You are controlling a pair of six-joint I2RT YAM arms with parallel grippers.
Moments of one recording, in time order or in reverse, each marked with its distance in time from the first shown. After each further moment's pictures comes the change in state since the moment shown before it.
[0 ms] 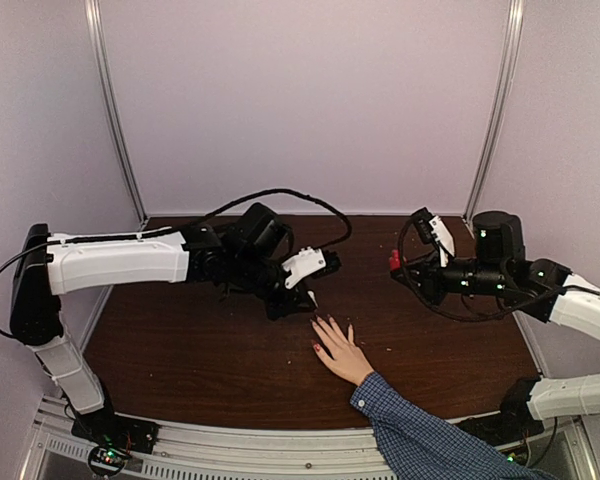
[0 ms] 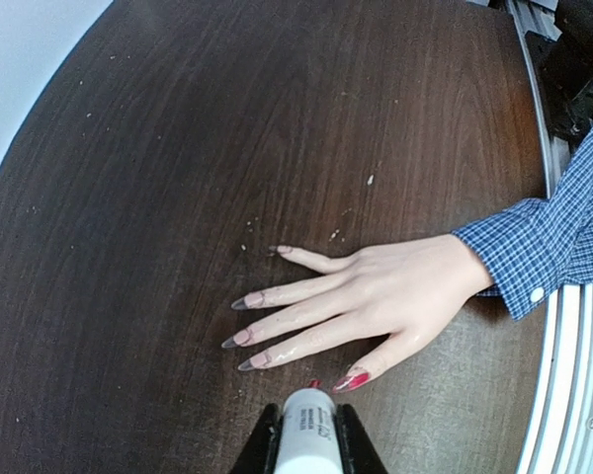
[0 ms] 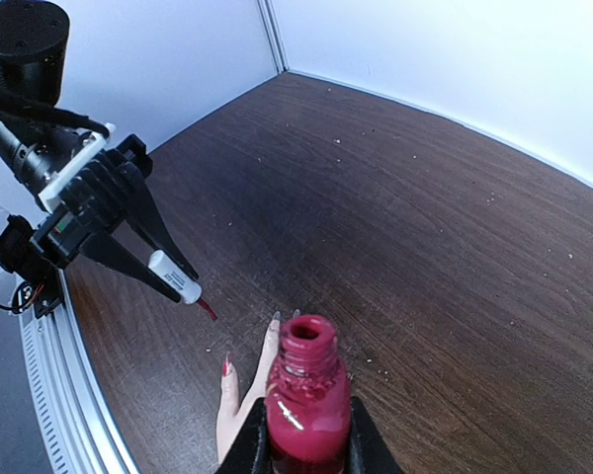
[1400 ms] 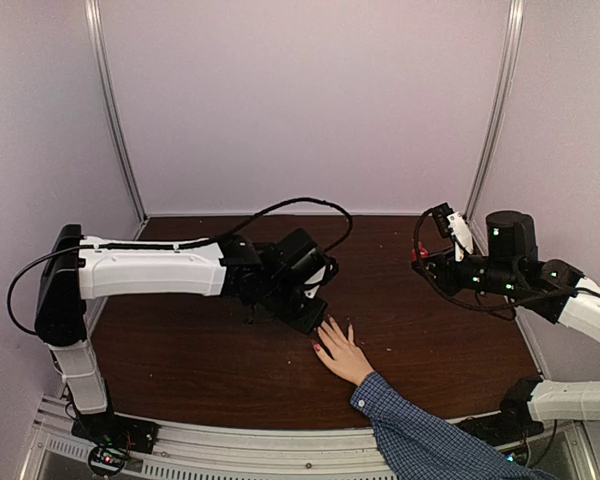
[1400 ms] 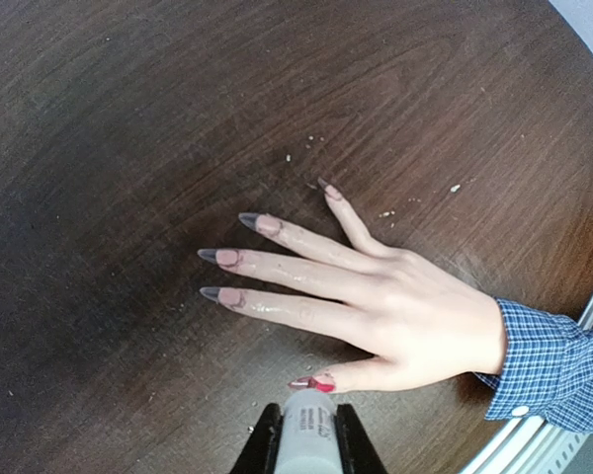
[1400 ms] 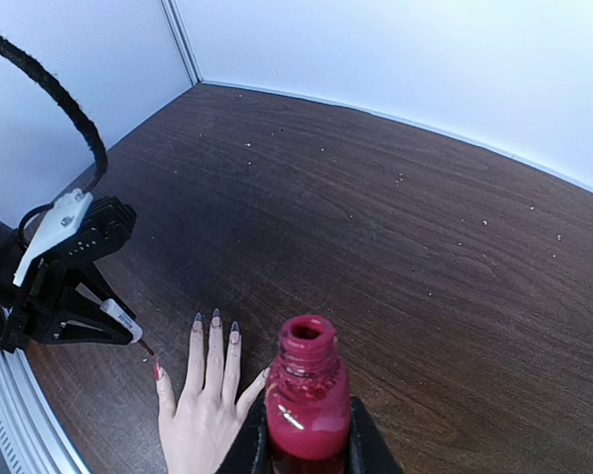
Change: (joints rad) left arm -0.125 0.151 0.145 -0.163 -0.286 -0.703; right arm -0.067 -0.066 0.000 -0.085 0.153 0.023
